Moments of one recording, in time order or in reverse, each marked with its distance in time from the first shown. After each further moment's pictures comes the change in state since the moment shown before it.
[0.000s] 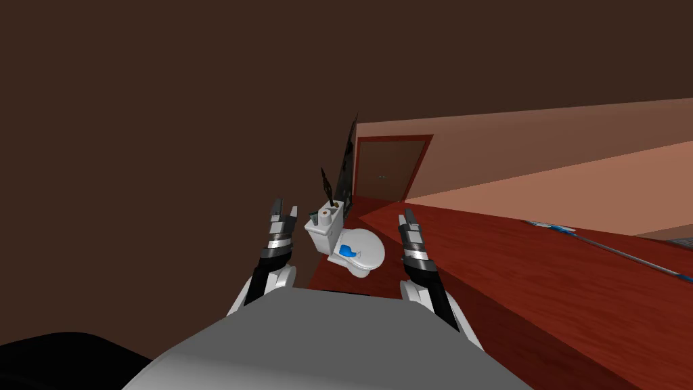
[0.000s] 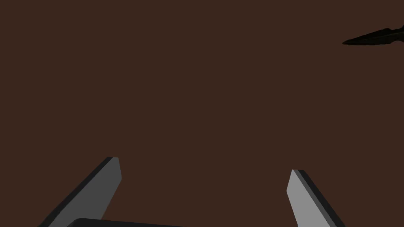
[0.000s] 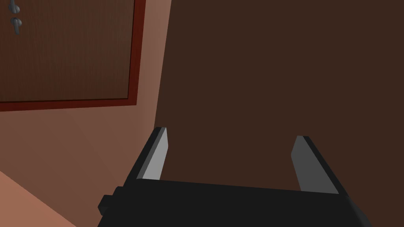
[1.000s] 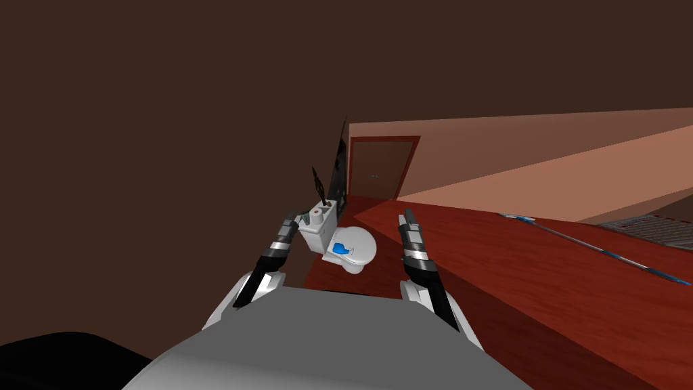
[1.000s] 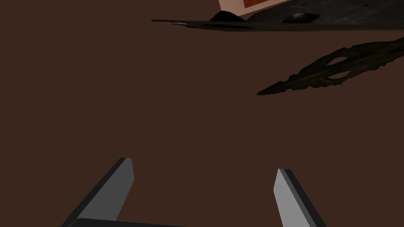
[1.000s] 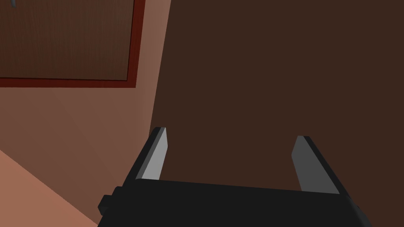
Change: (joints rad) left arm 0.006 0.235 0.028 0.116 -0.008 0.133 -0.017; right arm 0.000 0.000 0.000 0.000 0.000 0.000 0.000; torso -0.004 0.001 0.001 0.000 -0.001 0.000
